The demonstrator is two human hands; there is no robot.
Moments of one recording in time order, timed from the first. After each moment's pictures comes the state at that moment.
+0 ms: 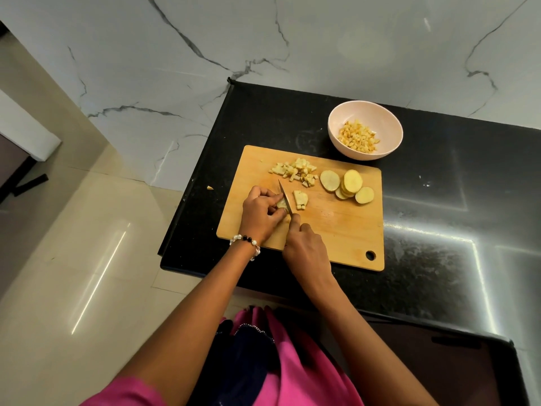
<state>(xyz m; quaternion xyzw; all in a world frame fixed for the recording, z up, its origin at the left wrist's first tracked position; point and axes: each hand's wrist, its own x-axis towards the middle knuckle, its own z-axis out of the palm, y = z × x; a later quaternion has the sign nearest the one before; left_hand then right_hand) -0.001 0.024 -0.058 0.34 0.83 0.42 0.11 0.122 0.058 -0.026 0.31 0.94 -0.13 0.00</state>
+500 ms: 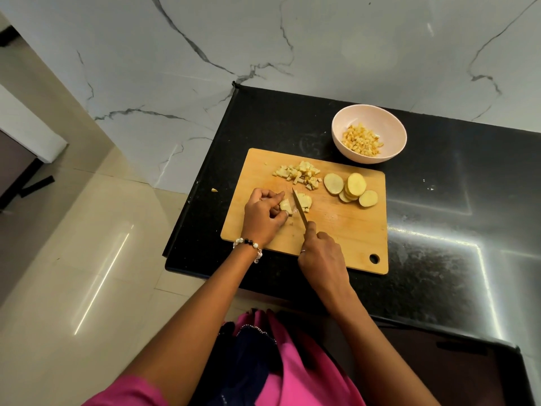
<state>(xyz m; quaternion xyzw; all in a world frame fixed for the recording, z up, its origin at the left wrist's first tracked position) 0.003 0.020 -0.052 0.33 0.83 0.45 0.09 0.141 0.069 -0.024 0.34 0.93 -0.16 0.03</state>
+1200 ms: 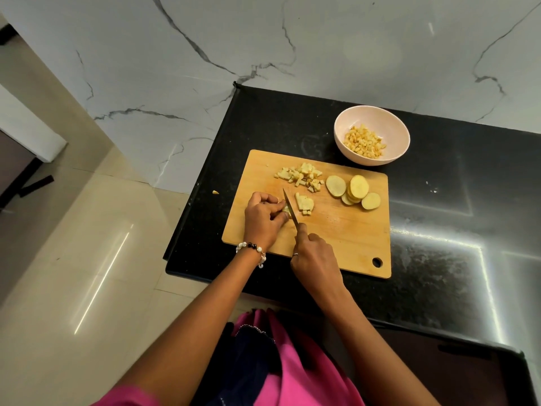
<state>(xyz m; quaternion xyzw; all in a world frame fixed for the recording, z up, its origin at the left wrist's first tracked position) 0.001 0.022 -0.057 0.28 0.84 0.46 0.11 0.129 0.063 -0.025 0.30 0.94 -0.18 0.01</state>
